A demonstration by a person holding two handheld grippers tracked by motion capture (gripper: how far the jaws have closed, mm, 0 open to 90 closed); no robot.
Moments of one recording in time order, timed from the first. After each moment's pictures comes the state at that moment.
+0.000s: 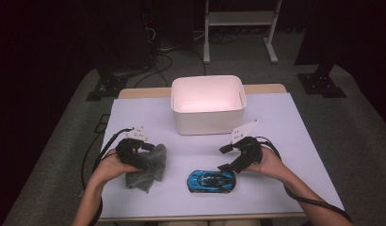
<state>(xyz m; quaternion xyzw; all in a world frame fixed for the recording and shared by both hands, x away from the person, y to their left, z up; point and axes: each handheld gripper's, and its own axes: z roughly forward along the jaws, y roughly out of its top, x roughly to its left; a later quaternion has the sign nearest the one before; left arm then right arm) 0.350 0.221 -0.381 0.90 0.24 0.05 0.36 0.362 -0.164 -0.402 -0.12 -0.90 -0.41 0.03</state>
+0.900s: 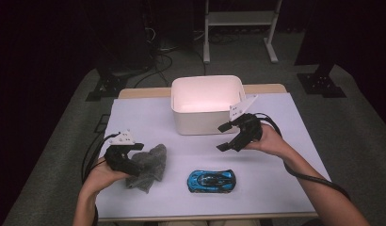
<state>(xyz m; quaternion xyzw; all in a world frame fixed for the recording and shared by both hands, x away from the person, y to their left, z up) 0.322 0.242 -0.377 0.87 0.27 0.09 0.40 0.396 -0.158 -0.343 -0.09 -0.91 -0.40 0.00</state>
